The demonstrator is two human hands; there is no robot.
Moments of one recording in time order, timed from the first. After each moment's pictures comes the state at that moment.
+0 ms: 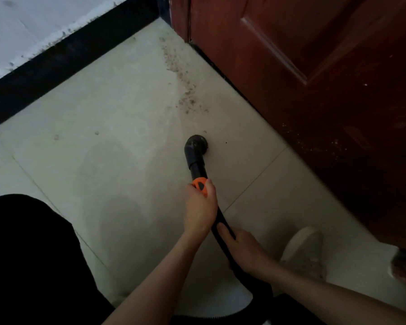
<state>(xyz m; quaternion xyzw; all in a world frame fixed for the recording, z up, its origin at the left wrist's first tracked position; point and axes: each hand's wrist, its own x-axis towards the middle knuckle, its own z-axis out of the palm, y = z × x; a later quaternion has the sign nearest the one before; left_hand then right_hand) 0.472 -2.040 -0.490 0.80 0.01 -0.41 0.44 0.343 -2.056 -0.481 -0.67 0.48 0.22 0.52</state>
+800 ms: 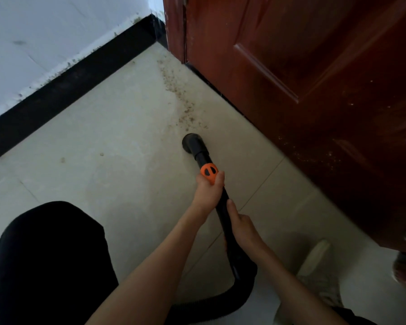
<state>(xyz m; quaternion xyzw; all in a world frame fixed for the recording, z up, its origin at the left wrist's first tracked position) 0.514 -2.083 -0.485 0.75 -0.04 -0.50 0.43 0.392 -2.085 -0.485 -0.53 0.59 0.09 0.60</state>
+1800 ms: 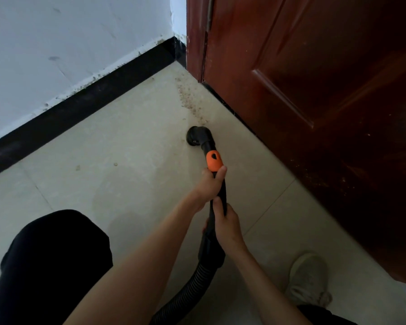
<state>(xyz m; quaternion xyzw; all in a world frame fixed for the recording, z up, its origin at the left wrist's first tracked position) 0.577 -2.105 -0.476 0.74 -0.11 -0.54 0.39 0.468 -2.076 -0.480 -0.55 0.57 -0.06 0.60</state>
